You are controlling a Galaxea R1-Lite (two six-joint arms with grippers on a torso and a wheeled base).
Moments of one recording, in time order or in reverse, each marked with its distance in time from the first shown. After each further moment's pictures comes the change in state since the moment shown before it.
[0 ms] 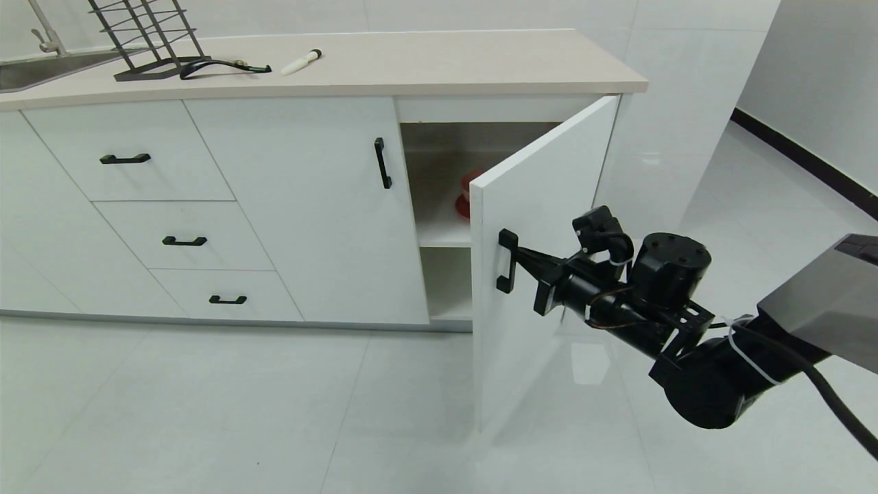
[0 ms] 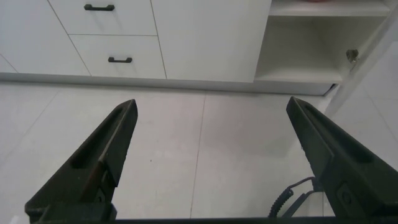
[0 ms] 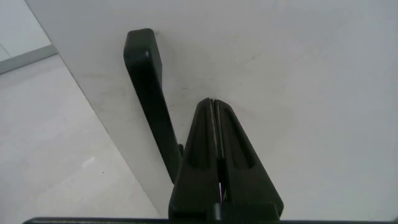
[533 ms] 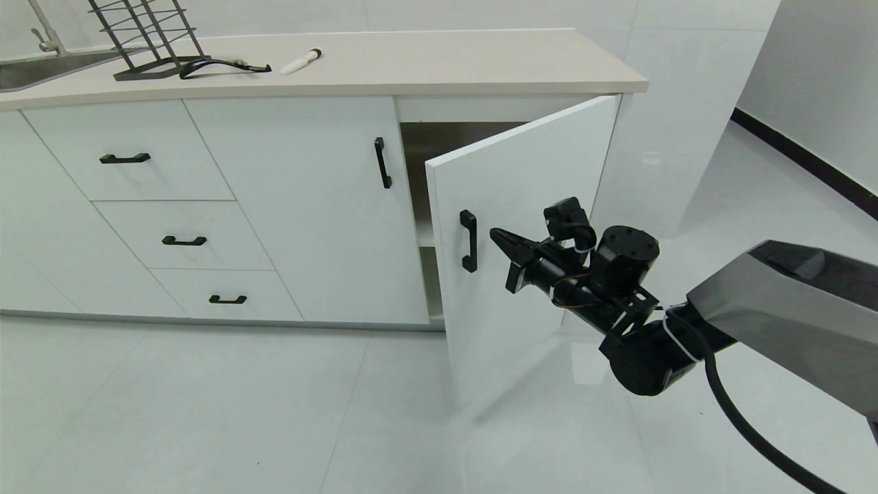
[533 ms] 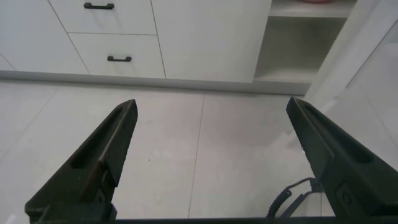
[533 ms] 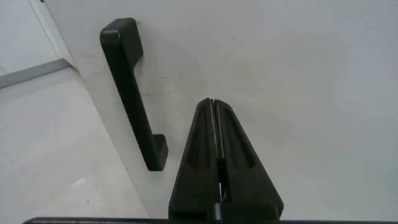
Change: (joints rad) left arm 0.000 0.000 0.000 0.000 0.001 -0.010; right arm 0.004 0.178 -0.279 -0.014 0.000 -0.003
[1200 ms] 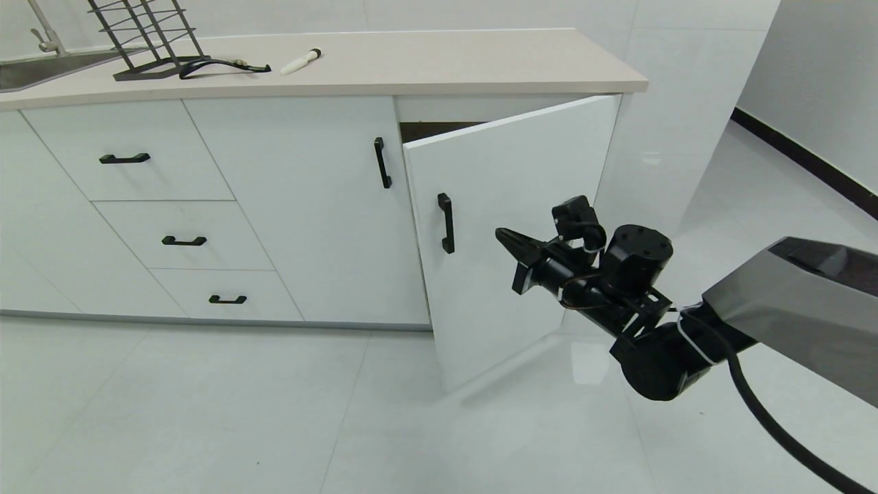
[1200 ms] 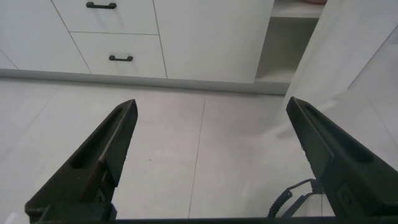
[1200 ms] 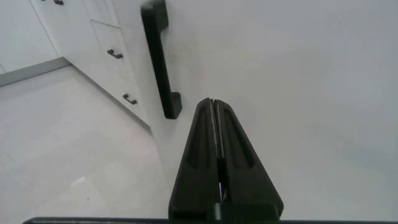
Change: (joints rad) left arm 0.000 0.000 0.000 -0.001 0.009 -0.004; right arm -0.003 -0.059 0.076 -0.013 0.000 -0.005
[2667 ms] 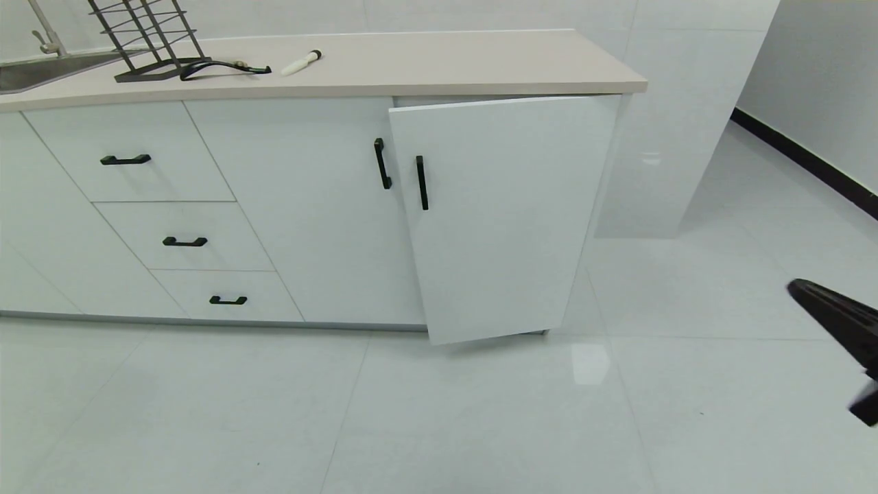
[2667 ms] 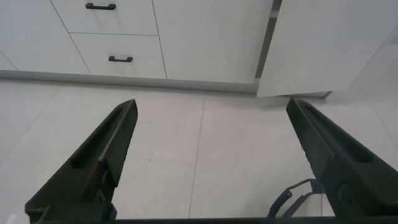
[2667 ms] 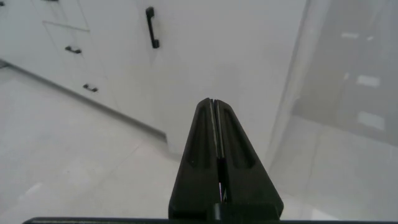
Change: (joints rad) left arm 0.000 0.000 0.000 0.000 -0.009 0.002; right arm -0.309 -1.118 1.028 0.105 0.009 -0.022
